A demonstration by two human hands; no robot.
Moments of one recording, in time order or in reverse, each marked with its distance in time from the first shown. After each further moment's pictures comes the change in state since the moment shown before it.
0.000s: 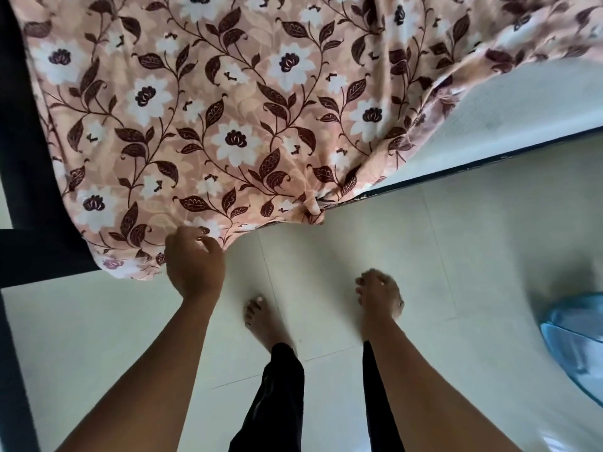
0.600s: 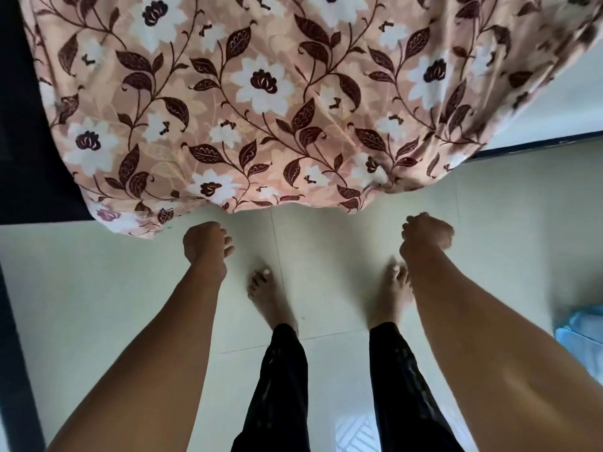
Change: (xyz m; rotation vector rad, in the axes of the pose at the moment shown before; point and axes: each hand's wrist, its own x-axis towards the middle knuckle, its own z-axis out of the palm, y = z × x) left_hand 0.011 -0.068 0.055 -0.802 -0.326 -0.957; right_hand 0.108 -0.036 0.038 -0.153 0.005 -0.077
